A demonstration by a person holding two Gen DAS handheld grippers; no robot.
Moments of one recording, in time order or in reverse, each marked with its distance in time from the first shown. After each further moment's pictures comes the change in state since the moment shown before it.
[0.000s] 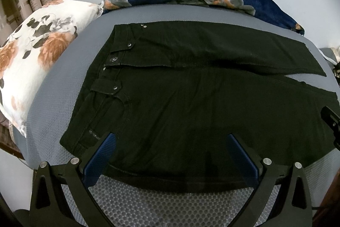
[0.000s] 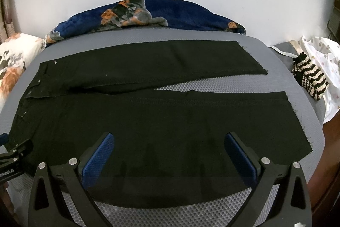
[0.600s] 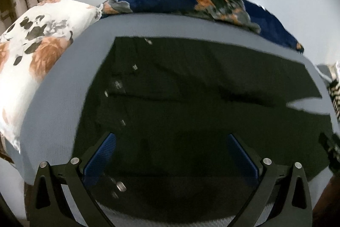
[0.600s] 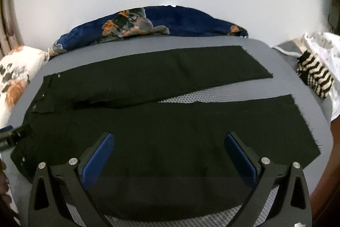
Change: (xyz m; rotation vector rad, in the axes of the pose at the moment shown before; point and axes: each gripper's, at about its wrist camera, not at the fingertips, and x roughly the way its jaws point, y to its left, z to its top) left arm 0.014 0.047 0.063 -0.060 -0.026 -0.079; right arm 0.011 -0.007 0.019 0.070 -0.026 0.068
